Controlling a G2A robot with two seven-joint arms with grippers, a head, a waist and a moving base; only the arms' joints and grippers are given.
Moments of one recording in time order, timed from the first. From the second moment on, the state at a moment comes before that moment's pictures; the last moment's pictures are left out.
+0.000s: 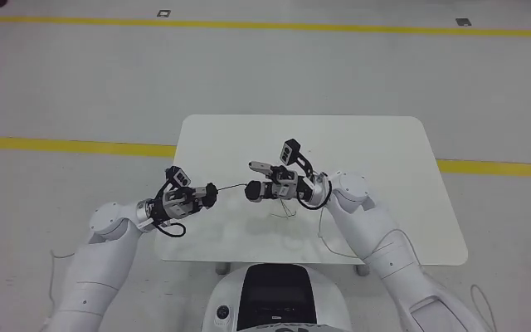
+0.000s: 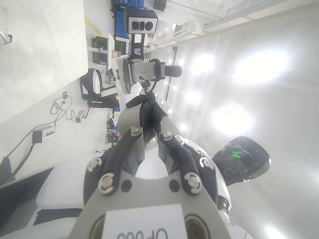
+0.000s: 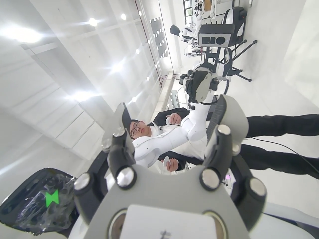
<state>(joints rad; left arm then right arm) 1.44 -1.05 -1.44 -1.38 -0.77 -0.02 -1.31 -1.14 -1.38 1.06 -1.27 0.57 0.05 1.06</state>
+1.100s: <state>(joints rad) 1.44 -1.05 -1.44 -1.38 -0.77 -0.02 -1.31 -1.14 -1.37 1.02 -1.28 0.56 0.04 1.04</state>
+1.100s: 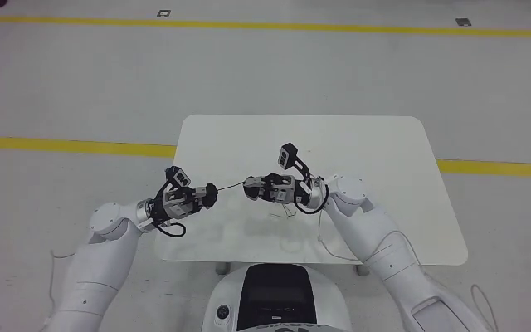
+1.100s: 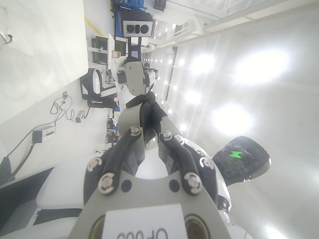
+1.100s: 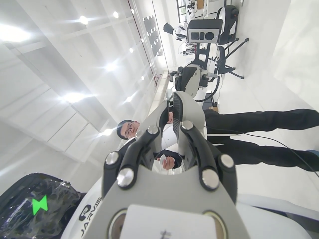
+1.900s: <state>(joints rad) 1.44 -1.05 -1.44 -1.38 -0.77 -0.02 -1.31 -1.14 -1.36 1.01 -1.27 0.58 0.06 1.02</state>
